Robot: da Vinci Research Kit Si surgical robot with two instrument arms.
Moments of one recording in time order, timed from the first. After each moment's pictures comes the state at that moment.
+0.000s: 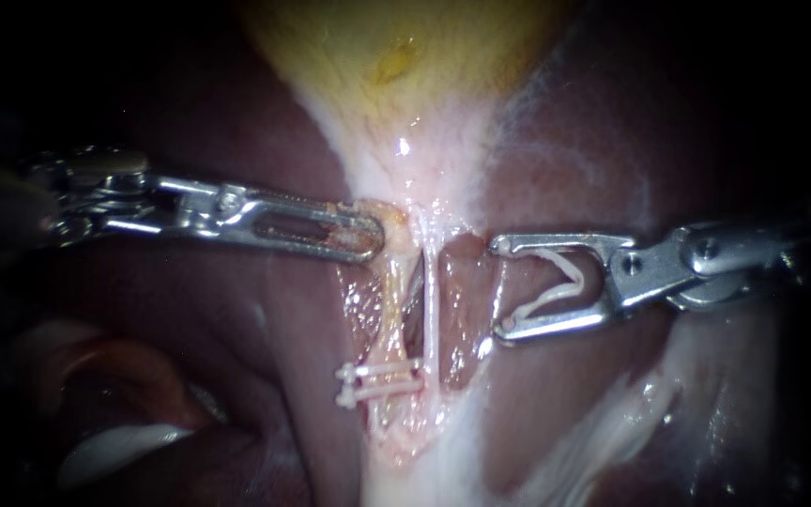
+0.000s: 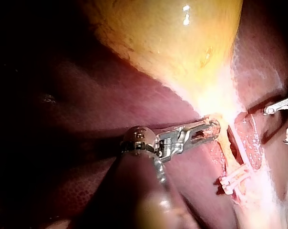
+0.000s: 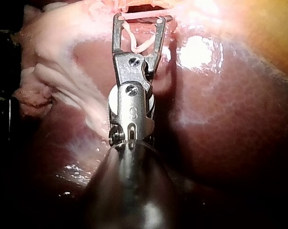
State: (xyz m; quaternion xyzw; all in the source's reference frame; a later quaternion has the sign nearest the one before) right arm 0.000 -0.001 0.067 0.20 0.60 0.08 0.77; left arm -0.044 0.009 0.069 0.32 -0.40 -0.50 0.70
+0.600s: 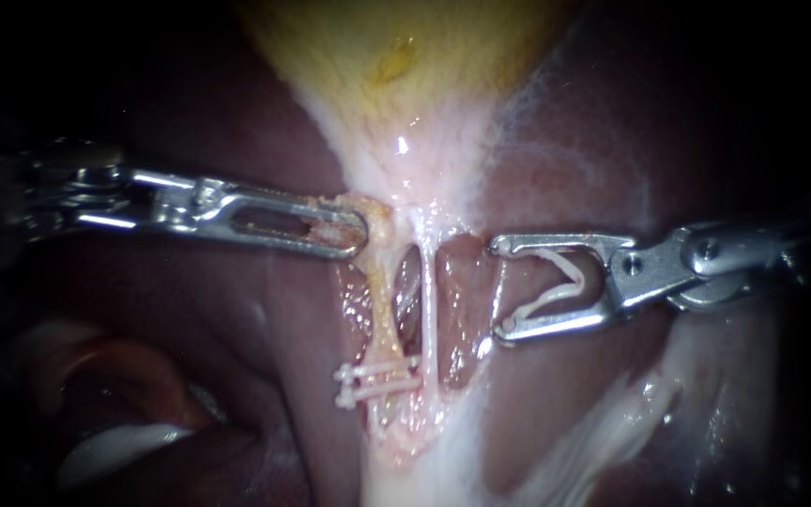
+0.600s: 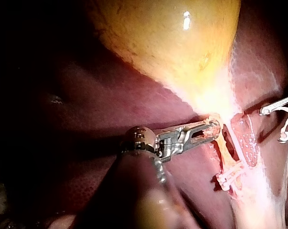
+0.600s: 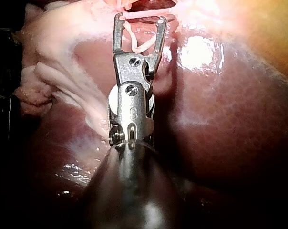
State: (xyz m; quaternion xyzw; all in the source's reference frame) right arm 0.000 -0.001 0.067 0.20 0.60 0.07 0.77; left arm -0.042 0.010 0.063 0.33 -0.40 -0.50 0.69
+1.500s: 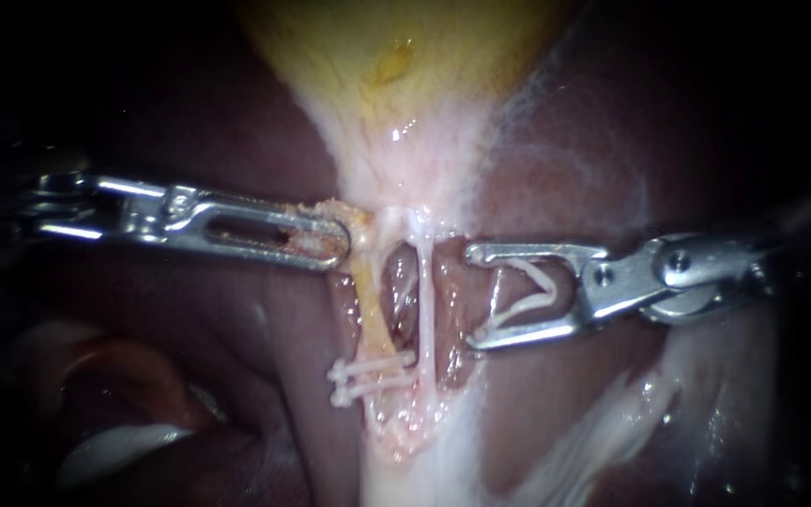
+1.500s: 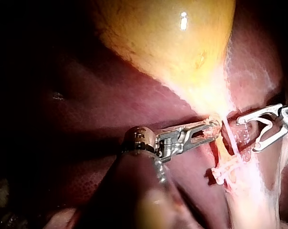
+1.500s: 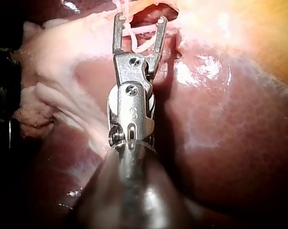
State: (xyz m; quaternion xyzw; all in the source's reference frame) right arm 0.007 -0.004 0.069 0.21 0.60 0.08 0.77; left arm -0.041 0.009 0.061 0.34 -0.40 -0.50 0.69
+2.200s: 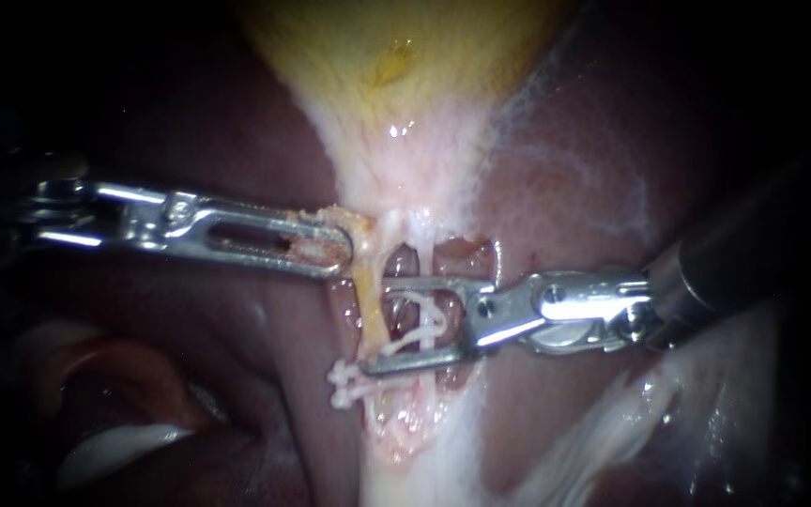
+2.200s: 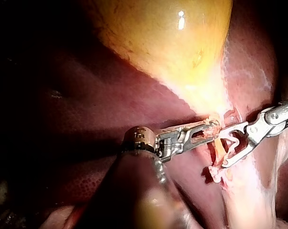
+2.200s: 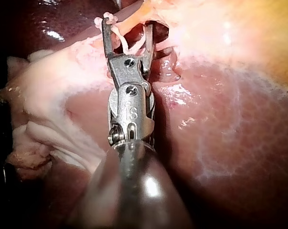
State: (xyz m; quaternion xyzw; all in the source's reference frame) right arm 0.013 -0.007 0.075 0.25 0.59 0.09 0.77; left arm -0.042 0.008 0.060 0.33 -0.40 -0.50 0.69
